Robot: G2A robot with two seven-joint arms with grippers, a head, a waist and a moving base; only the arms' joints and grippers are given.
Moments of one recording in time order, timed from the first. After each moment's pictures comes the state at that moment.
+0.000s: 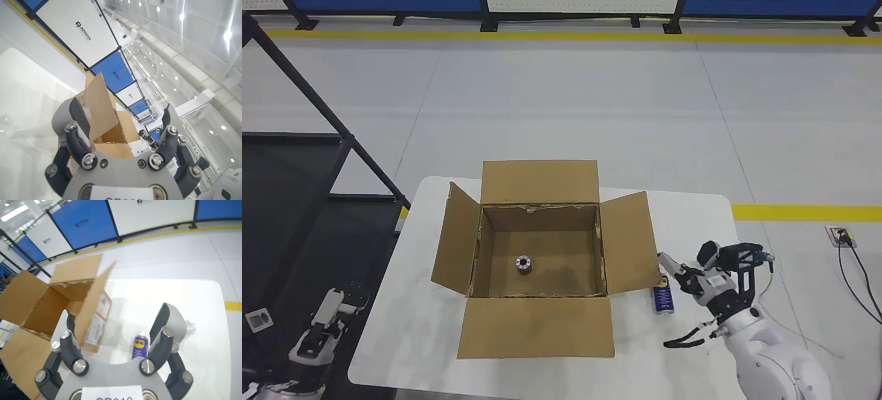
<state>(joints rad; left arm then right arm) 1.74 -1.18 -2.05 -1.85 -0.23 -0.60 -0.43 -1.40 -1.34 1.57 -2.02 -0.99 -0.23 0.37</state>
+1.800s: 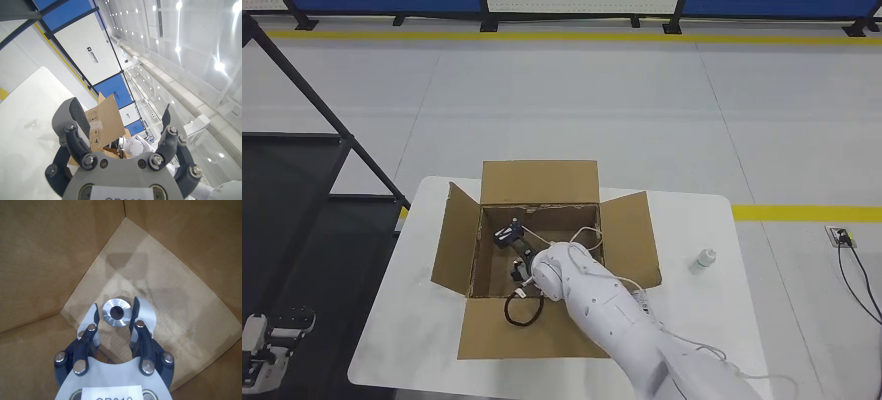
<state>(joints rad) 1.79 -1.18 -2.16 -1.72 -0.45 -0.67 -0.46 -0.23 -1.93 0.46 -0.24 -0.71 -0.14 0.53</state>
